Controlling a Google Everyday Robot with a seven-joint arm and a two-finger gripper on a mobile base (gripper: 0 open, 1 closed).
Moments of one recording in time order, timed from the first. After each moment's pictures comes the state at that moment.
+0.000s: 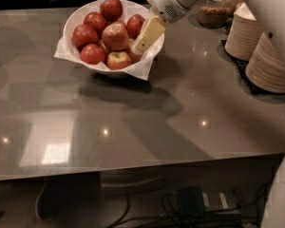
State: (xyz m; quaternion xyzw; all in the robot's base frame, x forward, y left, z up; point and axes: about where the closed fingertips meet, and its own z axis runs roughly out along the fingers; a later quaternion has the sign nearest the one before) arm 0.687 -0.019 0.967 -0.60 0.69 0.10 0.38
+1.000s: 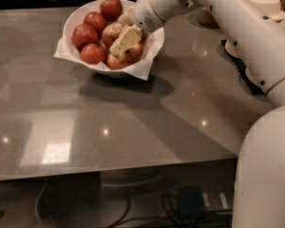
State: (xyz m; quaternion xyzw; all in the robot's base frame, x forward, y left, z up) arm 0.706 0.049 0.937 -0.61 0.65 0.19 0.40
